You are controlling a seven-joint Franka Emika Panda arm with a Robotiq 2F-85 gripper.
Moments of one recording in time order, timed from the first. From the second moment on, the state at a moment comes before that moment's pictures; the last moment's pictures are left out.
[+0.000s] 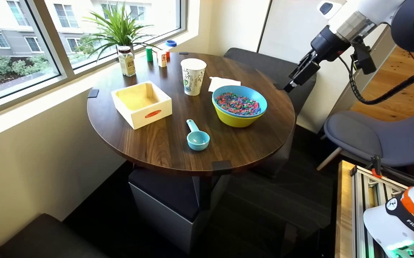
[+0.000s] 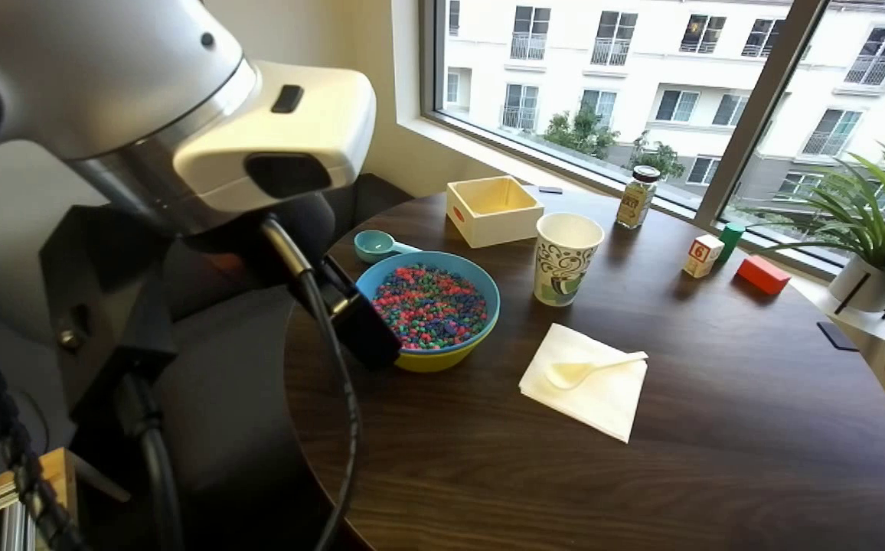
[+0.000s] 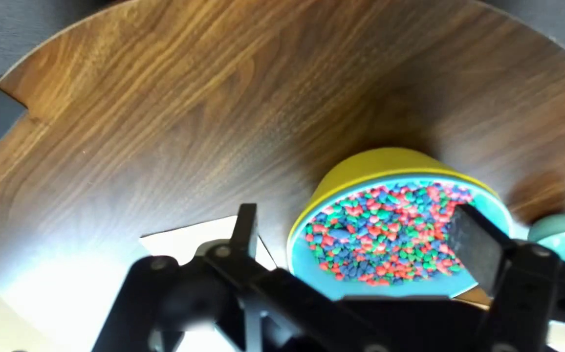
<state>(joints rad) -0.01 -0.59 -0.12 -2.62 -0.02 2.44 -0.20</state>
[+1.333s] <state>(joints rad) 0.02 -0.39 -0.06 -2.55 0.02 2.65 -0.08</state>
